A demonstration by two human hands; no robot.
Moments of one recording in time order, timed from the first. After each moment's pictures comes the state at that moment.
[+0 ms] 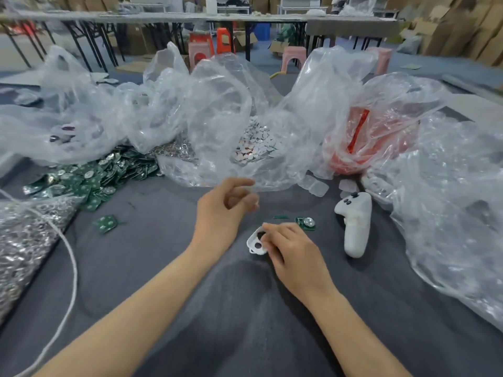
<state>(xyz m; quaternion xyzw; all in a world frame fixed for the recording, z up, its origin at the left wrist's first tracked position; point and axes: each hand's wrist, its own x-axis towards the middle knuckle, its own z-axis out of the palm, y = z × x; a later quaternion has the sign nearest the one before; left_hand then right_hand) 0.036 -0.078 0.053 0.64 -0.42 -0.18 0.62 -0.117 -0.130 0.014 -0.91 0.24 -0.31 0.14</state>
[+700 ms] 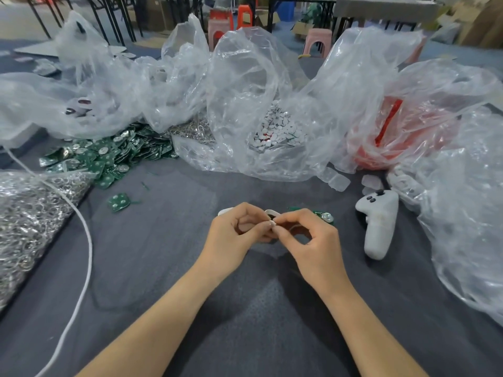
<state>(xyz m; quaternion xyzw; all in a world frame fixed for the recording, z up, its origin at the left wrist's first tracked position) 0.019 -0.048 0.020 0.55 -0.38 -0.32 0.67 -0.111 -0.132 0.028 -0.78 0.24 -0.38 0.43</state>
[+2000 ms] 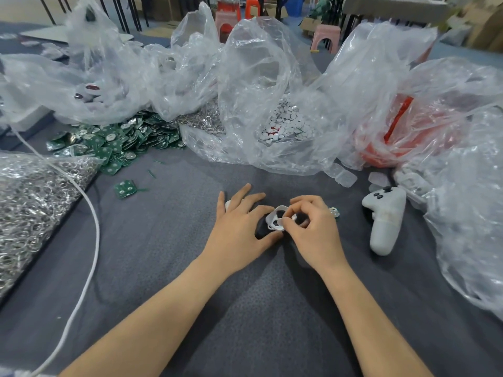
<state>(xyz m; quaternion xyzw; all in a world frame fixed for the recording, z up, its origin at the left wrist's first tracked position) 0.029 -0.048 0.004 0.78 -0.56 0.00 0.27 -0.094 -0.146 0.020 -0.80 0.37 -0.29 0.38</state>
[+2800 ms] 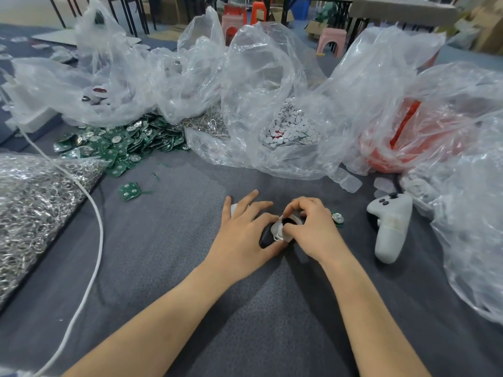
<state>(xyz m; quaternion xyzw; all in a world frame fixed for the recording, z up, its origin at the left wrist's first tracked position) 0.024 -0.044 0.006 0.77 -0.58 -0.01 0.27 -0.083 -0.160 0.028 -0.81 0.39 -0.16 0.40</state>
